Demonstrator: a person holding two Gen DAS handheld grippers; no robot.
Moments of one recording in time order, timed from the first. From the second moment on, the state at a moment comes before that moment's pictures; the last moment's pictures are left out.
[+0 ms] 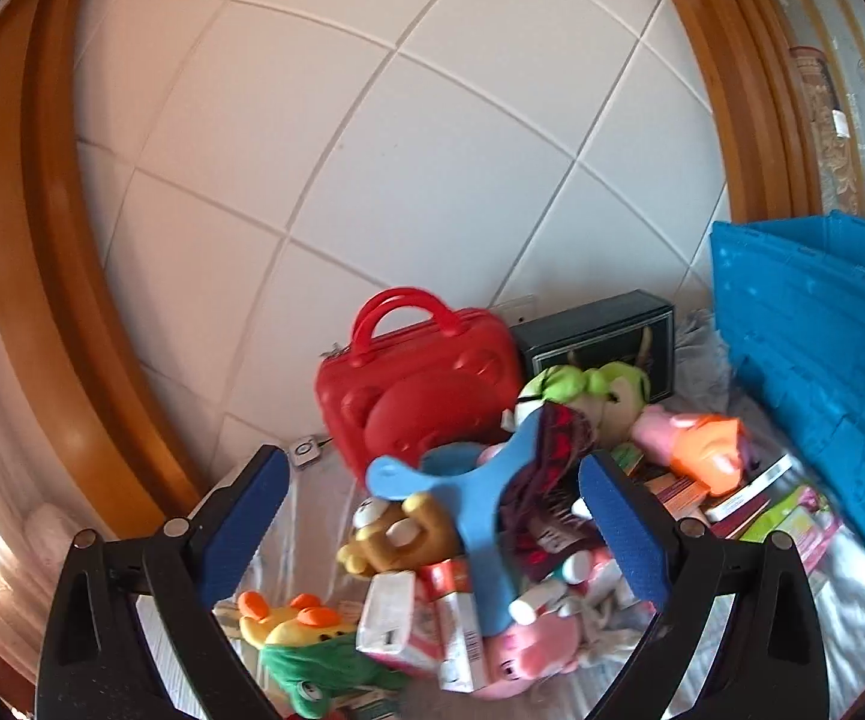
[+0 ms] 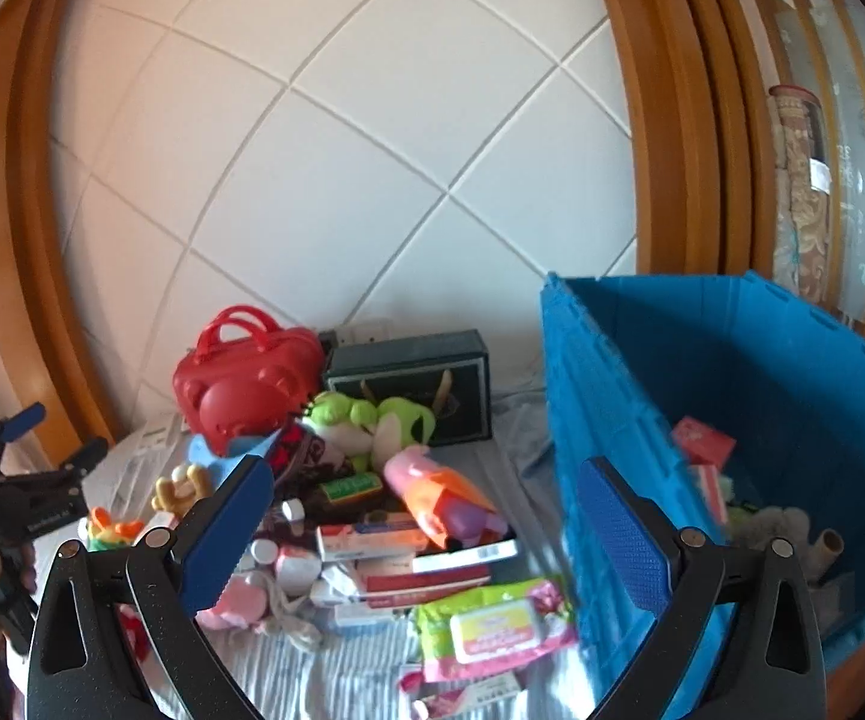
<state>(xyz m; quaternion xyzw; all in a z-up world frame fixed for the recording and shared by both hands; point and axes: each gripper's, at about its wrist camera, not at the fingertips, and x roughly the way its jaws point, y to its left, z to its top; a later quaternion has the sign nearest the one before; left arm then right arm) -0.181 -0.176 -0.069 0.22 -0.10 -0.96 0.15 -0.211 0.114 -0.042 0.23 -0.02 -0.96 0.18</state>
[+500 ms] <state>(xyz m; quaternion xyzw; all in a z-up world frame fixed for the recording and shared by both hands) -0.171 -0.227 -0.163 0.27 -0.05 -0.95 0.14 -0.251 0.034 -0.113 0.31 0.05 -0.92 0.24</state>
